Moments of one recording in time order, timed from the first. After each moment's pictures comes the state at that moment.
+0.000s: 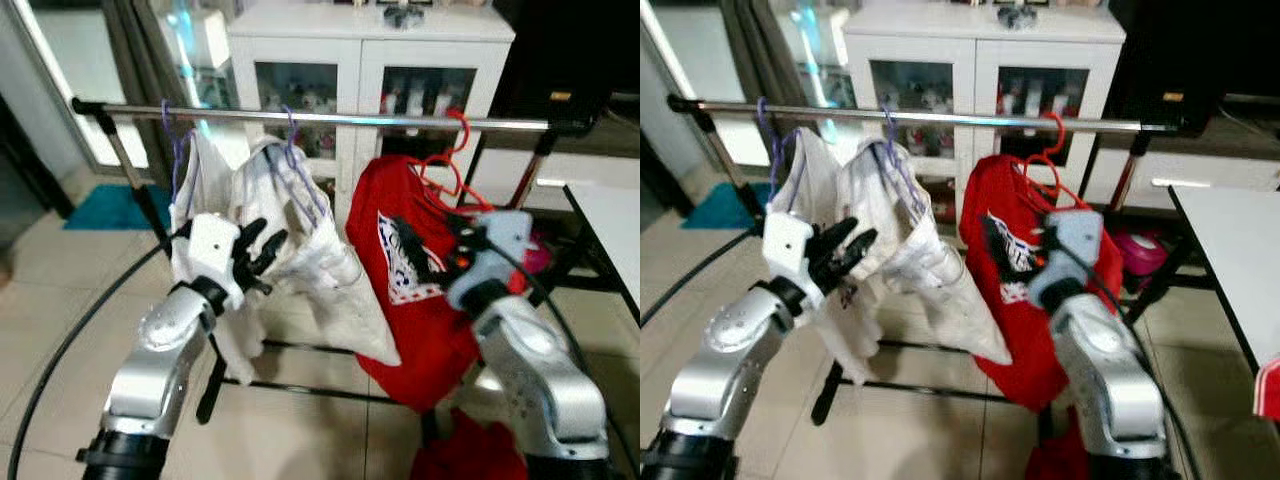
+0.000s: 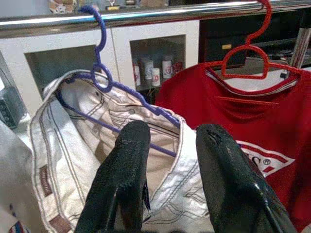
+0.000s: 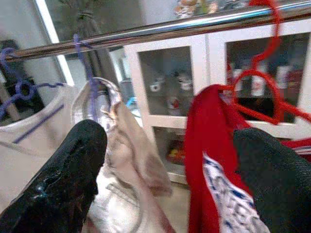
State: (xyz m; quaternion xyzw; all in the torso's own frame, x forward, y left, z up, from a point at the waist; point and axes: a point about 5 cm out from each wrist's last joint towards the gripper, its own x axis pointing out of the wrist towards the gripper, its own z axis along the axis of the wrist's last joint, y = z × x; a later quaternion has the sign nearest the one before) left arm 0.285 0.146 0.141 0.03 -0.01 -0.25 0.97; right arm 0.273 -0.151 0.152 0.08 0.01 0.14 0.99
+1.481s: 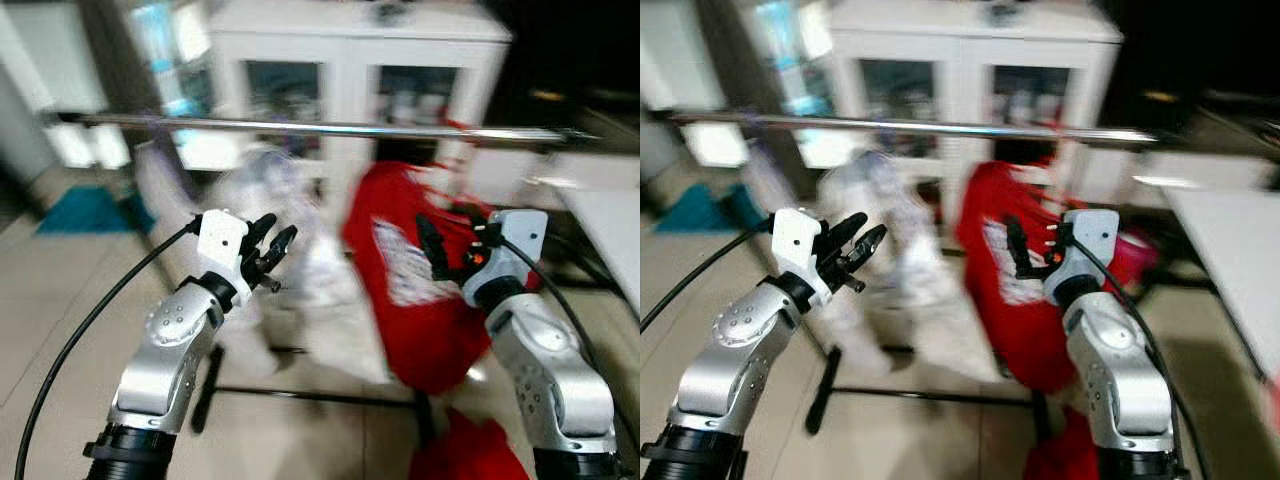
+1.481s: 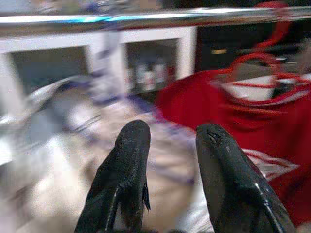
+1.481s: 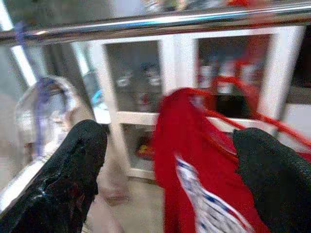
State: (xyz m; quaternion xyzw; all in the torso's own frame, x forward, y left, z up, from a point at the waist) left arm 0.287 0.140 0.144 0.02 -0.02 -0.25 0.97; right arm 0.278 -0.162 0.152 0.06 0.02 0.09 0.99
